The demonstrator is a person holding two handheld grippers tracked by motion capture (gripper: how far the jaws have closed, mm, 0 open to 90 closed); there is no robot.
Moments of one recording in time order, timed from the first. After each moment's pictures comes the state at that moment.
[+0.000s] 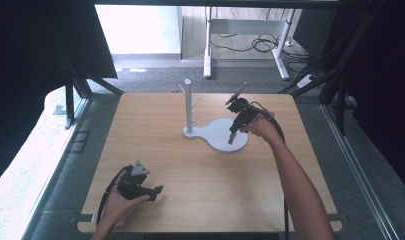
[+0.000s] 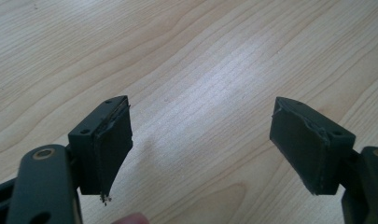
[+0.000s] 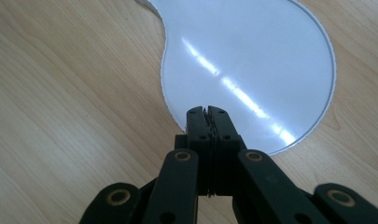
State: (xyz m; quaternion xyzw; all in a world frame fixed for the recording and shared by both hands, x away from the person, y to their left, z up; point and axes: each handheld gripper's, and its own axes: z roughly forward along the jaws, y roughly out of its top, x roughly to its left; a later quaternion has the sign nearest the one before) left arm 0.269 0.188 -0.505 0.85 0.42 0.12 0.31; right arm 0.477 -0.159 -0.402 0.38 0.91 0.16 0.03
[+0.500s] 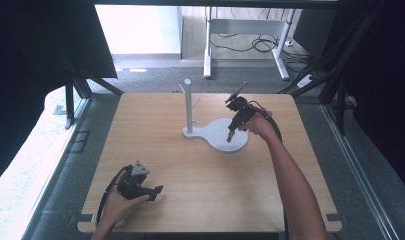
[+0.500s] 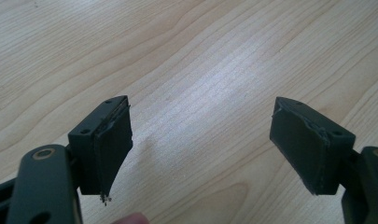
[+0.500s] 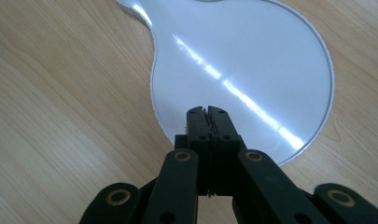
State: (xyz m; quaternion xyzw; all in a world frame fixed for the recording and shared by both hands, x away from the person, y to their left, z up) left arm 0.270 0.188 -0.506 0.85 0.42 0.12 0.31; right arm 0.492 -0.158 -0.413 0.39 0.90 0.17 0.03
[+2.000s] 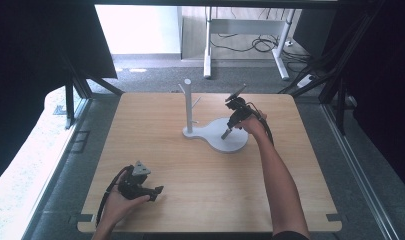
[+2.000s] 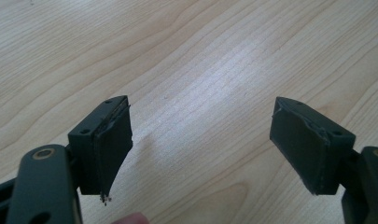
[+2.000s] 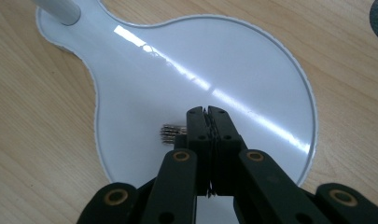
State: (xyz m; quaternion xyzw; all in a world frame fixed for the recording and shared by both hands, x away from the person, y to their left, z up) left arm 0.270 0.186 -0.508 0.85 0.42 0.12 0.30; right arm 0.528 -0.161 -0.457 0.45 0.87 0.18 0.05
